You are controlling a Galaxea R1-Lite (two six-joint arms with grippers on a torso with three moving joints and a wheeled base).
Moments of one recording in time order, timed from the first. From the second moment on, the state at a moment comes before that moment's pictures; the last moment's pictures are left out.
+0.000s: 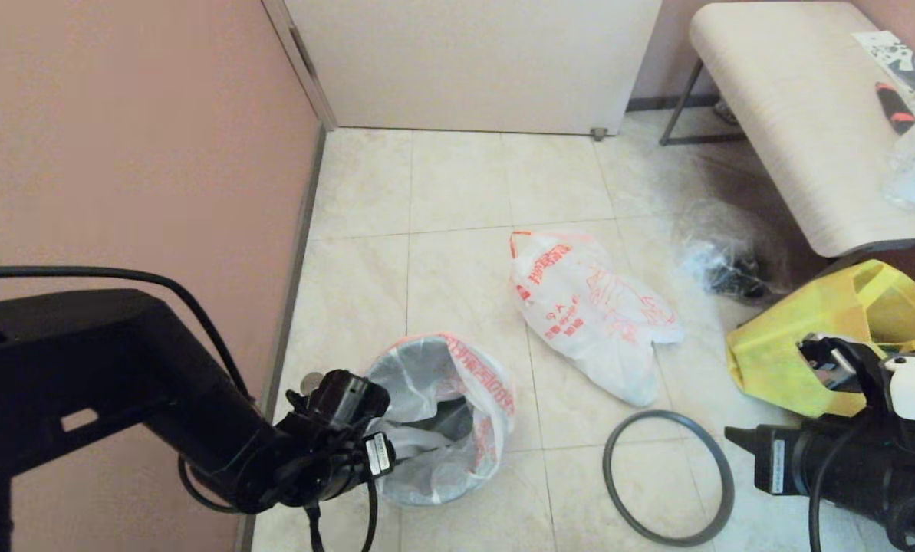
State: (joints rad) left arm -0.48 2.05 -0.67 -0.38 0.31 -0.68; right arm 0.42 1.40 -0.46 -0.37 -0.12 0.37
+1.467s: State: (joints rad) left arm -0.47 2.65 -1.66 0.10 0.34 -0.35; right arm 0.51 1.32 -0.43 -0.58 -0.11 0.41
